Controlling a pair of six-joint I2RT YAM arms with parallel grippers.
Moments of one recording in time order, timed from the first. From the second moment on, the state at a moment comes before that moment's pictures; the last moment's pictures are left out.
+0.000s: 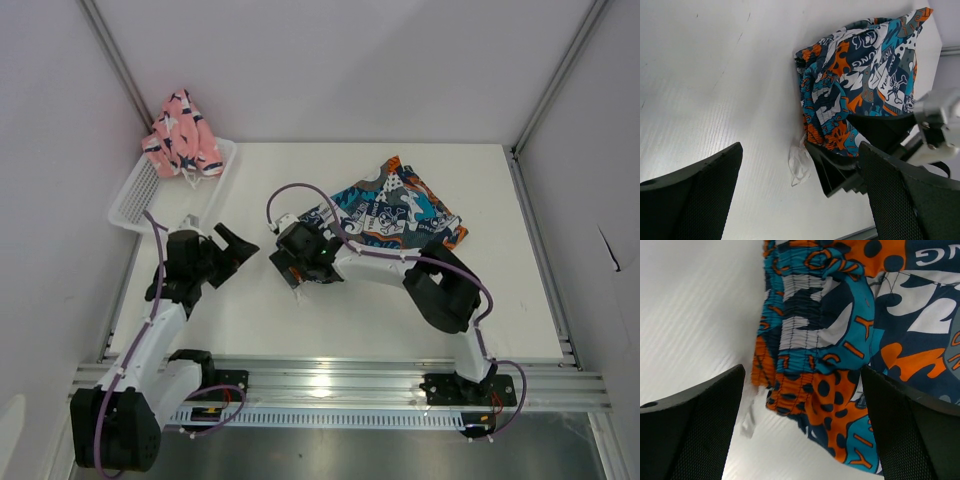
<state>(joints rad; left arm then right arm) -0.04 0.90 0.52 -0.26 0.25 -0.81 1.00 2.02 1.43 -0.28 0.27 0.15</state>
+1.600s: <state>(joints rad) -0.31 1.42 0.49 0.25 0.20 -0.95 0.66 2.09 1.36 -0.12 -0.46 0.38</state>
